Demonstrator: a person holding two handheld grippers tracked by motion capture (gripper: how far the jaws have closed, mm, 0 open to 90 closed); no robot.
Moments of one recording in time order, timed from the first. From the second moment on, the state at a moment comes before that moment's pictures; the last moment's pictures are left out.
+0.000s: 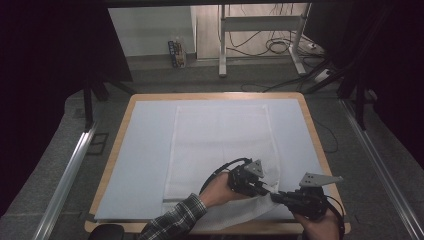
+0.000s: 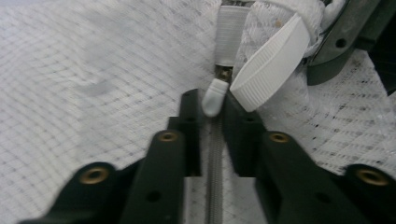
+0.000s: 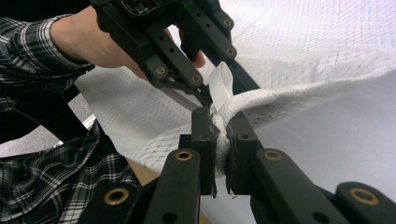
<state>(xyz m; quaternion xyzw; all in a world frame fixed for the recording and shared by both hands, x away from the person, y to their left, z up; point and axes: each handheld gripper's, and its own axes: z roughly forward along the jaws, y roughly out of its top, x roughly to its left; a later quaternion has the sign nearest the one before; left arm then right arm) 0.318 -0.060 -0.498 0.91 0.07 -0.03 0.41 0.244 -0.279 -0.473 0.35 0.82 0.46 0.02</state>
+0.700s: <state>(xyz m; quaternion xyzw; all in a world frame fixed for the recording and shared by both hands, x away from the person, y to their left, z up) 0.312 -0.057 -0.496 0.91 0.07 0.00 0.40 0.246 -0.282 -0.475 0.37 0.82 0.43 0.03</state>
